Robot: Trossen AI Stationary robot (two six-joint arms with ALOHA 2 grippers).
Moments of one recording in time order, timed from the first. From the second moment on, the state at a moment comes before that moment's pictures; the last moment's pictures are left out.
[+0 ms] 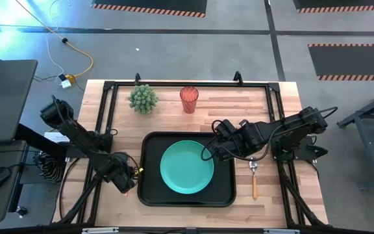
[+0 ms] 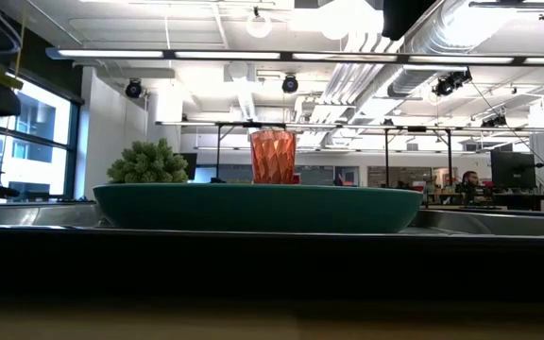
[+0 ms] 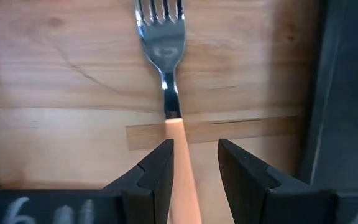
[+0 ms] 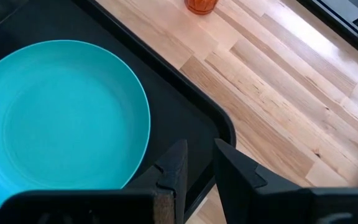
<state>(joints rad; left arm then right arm) -0.79 1.42 0.68 -0.78 -0.08 -2.30 0.34 1.67 1.72 -1.47 0.50 1.14</state>
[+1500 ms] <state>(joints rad) -0.79 1.42 0.61 -0.77 -0.05 -2.26 0.30 1.67 1.72 -1.45 0.50 1.12</state>
